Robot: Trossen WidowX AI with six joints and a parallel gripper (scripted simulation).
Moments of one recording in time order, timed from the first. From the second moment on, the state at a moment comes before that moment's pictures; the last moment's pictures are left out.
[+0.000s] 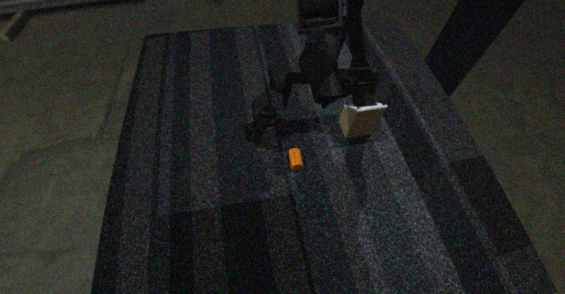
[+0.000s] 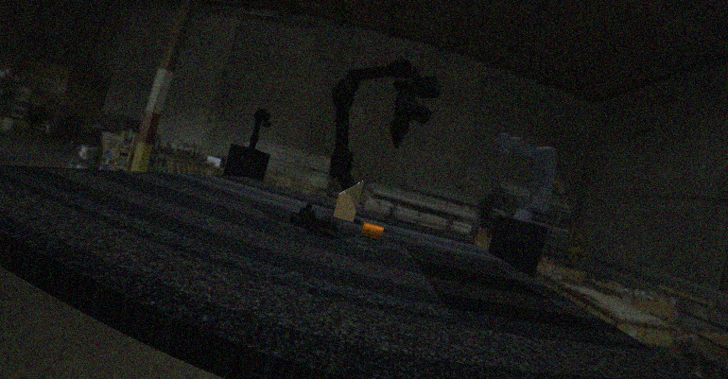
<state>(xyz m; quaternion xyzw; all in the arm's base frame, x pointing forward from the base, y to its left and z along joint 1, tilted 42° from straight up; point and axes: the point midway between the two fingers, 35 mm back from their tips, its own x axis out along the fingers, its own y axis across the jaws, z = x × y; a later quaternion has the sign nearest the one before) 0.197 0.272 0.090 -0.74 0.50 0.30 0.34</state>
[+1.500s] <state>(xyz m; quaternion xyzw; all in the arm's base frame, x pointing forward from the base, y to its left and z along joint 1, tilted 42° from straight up) 0.243 0.115 -0.111 -0.72 0.60 0.23 0.25</state>
